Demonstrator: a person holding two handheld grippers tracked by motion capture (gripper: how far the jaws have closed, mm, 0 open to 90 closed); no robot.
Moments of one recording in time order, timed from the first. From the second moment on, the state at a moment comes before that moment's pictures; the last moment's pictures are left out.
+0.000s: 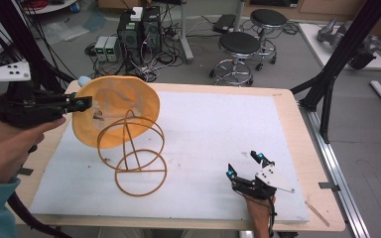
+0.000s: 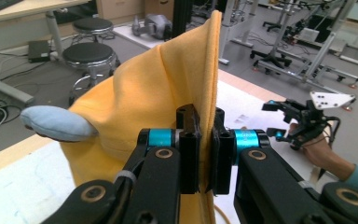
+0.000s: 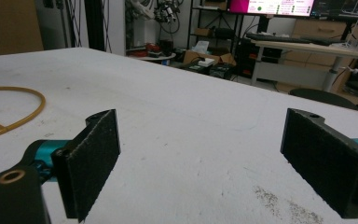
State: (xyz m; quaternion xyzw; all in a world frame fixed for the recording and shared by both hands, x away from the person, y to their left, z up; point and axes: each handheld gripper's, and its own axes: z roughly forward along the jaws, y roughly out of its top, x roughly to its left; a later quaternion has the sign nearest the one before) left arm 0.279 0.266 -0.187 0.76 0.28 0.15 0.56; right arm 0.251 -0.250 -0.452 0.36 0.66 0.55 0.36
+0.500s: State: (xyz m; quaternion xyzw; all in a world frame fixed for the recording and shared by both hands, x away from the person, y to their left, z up) left arm 0.257 0.226 -0.197 0.79 0.24 0.11 0.55; right arm 0.250 -0.249 -0.452 0.37 0.66 0.55 0.36
